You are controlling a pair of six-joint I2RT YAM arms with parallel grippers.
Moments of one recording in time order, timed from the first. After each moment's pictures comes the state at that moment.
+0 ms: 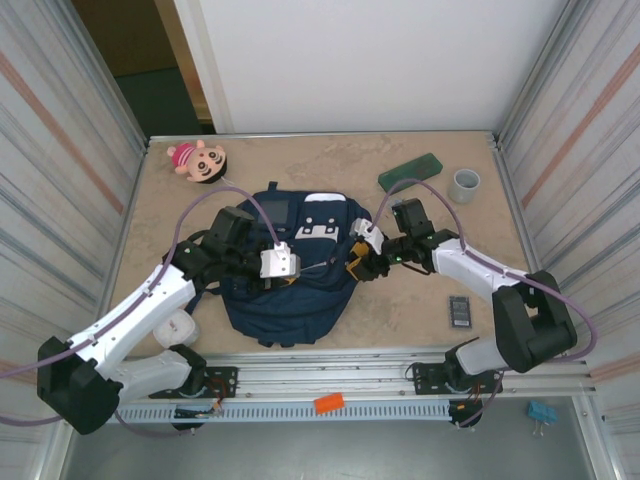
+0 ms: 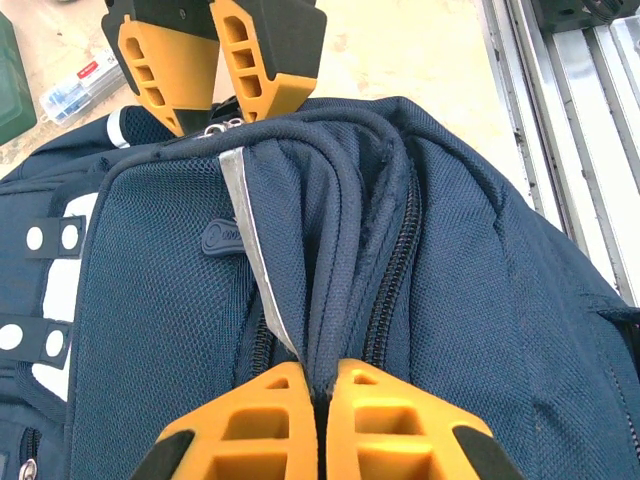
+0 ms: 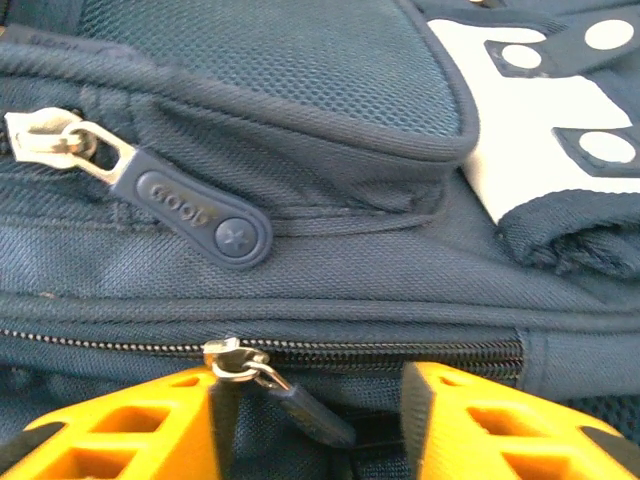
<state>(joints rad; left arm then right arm) -0.59 1.10 0.91 -0.69 0.56 0.89 0.43 1.42 0.80 -0.32 -0.77 -0.53</state>
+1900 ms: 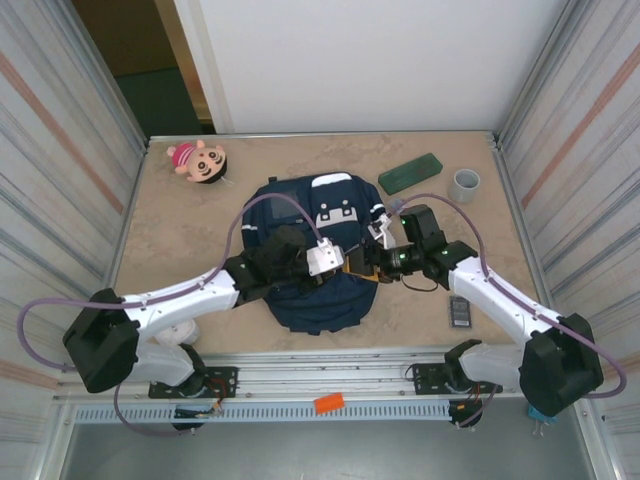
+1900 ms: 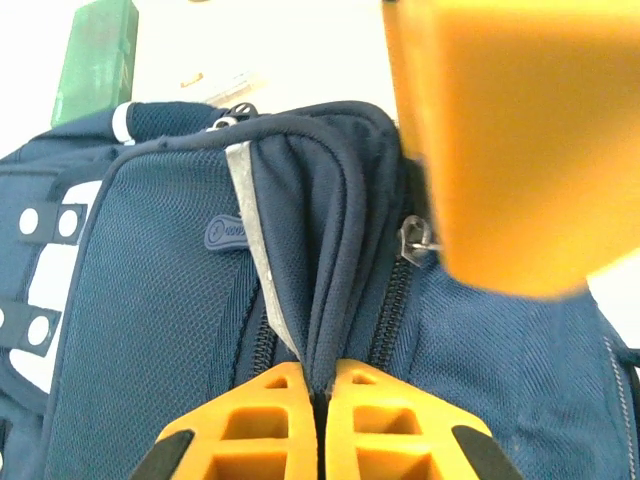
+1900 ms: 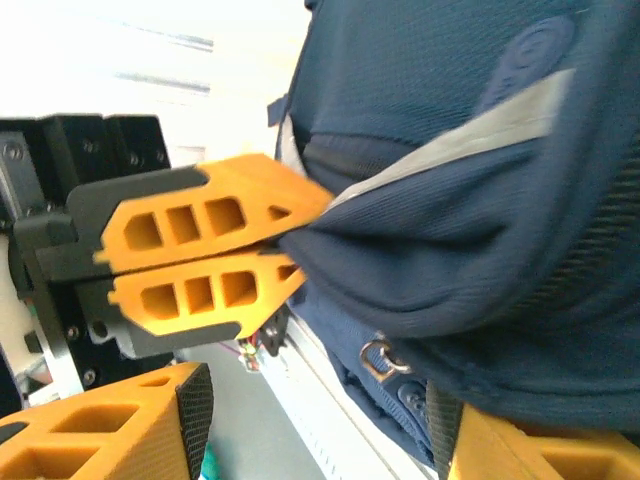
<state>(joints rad) -0.90 1.32 0.80 -0.08 0.15 0.43 0.47 1.18 0.75 -0.39 -0.80 0.67</state>
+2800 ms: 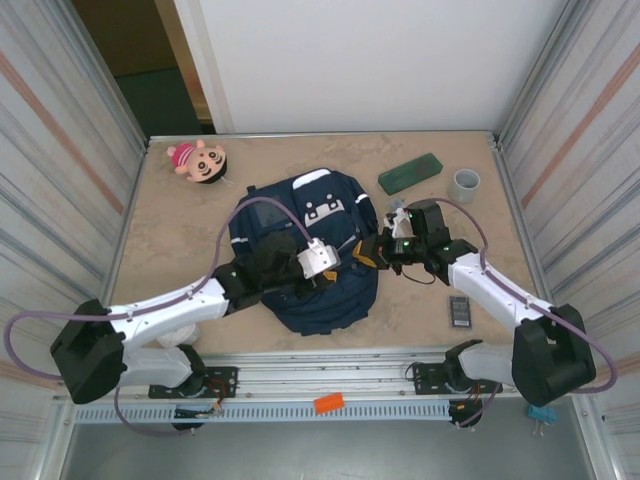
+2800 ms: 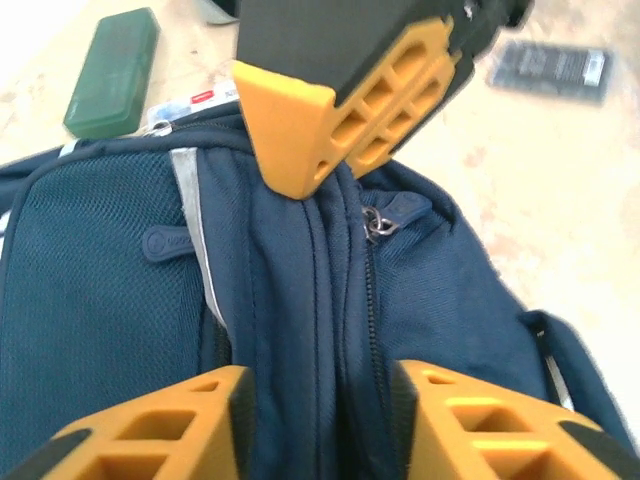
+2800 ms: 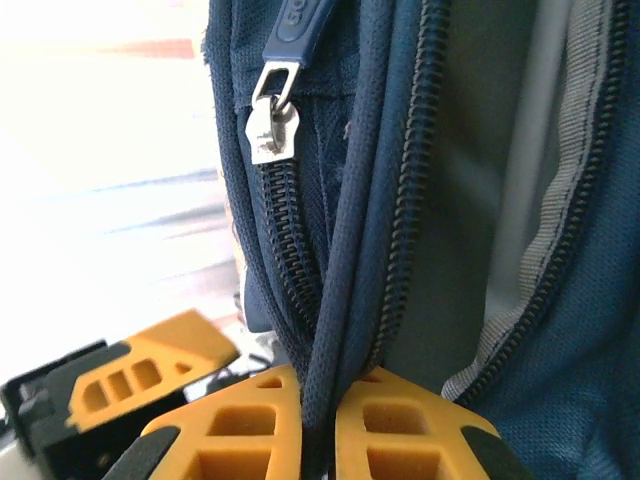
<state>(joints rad) -0.93 1.23 0.74 -0.05 0.10 0.25 0.40 1.22 0.73 -0.23 -0.71 1.02</state>
